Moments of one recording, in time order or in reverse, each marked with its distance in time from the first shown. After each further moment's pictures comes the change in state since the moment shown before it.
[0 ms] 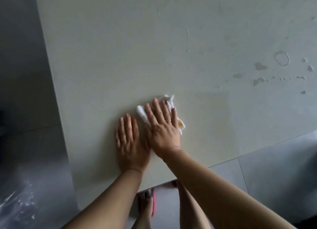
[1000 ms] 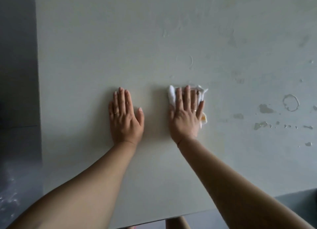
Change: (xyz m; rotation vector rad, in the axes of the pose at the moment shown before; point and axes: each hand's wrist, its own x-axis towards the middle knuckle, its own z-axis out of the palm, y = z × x) left_hand 0.160 0.043 -0.010 -0.080 0.074 -0.147; right_hand 0.124 0.092 -0.049 -0.023 0.070 0.189
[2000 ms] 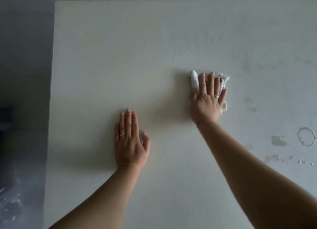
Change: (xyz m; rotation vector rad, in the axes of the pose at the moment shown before) left_hand 0.001 0.002 -0.005 0.028 -0.023 -0.018; right_hand 0.132 0.018 -0.021 0.017 0.027 0.090
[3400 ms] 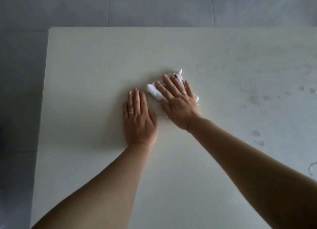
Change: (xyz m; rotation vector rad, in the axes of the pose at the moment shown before) left_hand 0.157 0.040 0.001 -0.079 0.089 0.005; right_hand 0.078 -0.073 0.009 -0.077 -0.084 -0.671
